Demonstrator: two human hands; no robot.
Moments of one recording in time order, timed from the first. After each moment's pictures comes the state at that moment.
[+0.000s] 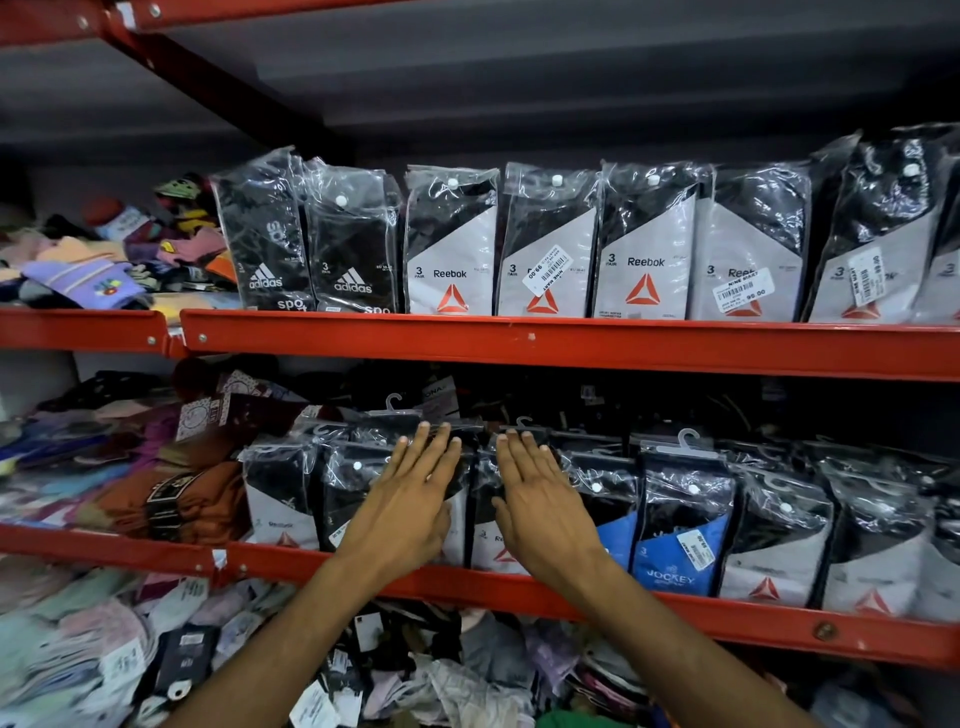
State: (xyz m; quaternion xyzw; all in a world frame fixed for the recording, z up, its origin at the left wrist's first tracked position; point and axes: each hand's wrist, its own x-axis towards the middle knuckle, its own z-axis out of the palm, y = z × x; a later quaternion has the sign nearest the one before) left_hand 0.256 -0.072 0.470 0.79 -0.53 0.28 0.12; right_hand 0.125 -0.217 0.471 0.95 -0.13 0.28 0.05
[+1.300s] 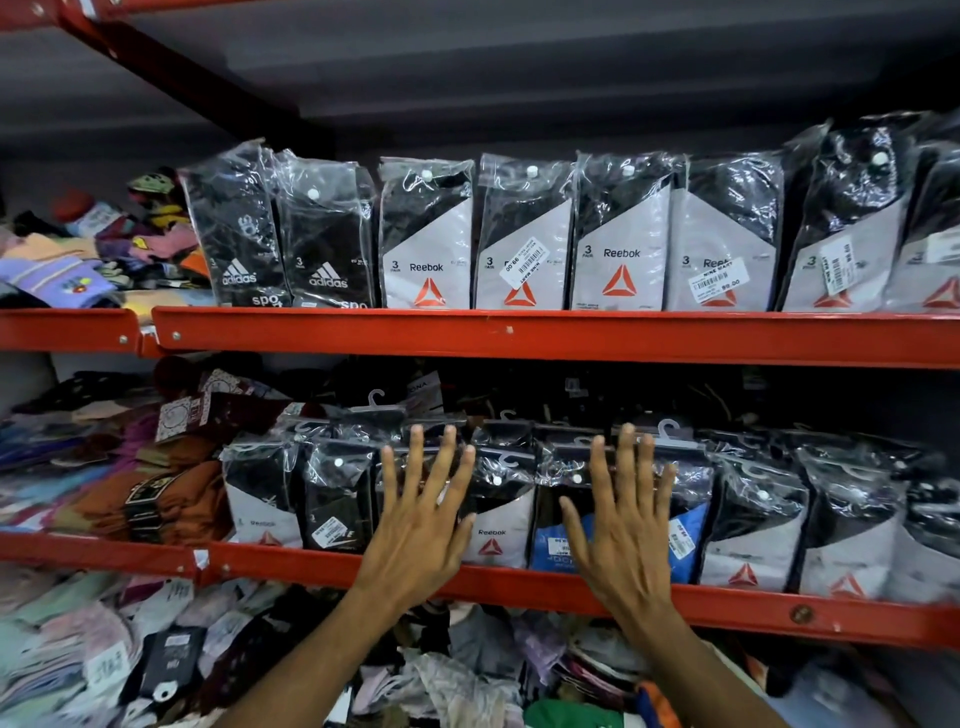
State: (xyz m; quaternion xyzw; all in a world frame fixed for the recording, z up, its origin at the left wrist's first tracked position) left_hand 0.242 -0.101 0.431 0.77 -0.51 0.37 0.13; right_hand 0.069 -0.284 0.417 0.84 -0.28 0.45 0.09
